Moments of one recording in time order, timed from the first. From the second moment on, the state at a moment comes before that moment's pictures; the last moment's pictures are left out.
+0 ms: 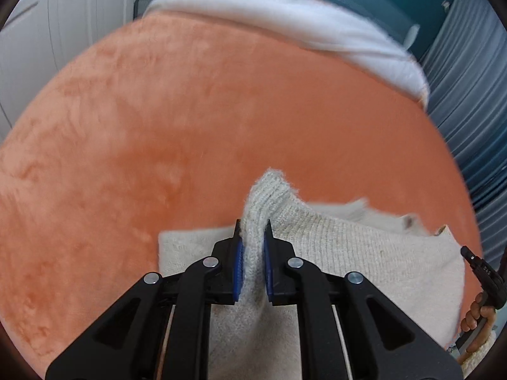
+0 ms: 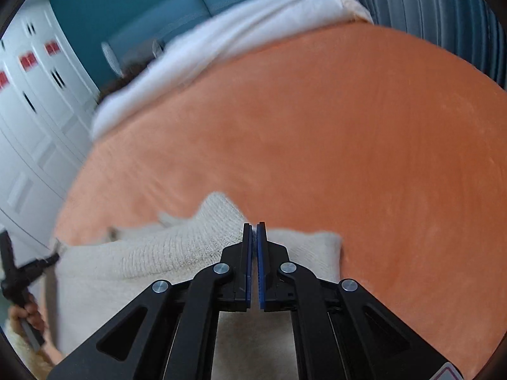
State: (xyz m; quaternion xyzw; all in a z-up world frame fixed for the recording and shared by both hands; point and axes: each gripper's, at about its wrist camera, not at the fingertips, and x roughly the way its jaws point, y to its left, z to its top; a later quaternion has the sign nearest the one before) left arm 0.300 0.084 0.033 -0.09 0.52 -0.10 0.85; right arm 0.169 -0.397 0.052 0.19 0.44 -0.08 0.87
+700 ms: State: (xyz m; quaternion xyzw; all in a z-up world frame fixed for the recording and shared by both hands) left arm 0.110 0.025 0.016 -0.04 0.52 -0.11 0.85; right arm 0.054 -0.236 0.023 0.12 0.50 0.01 0.85
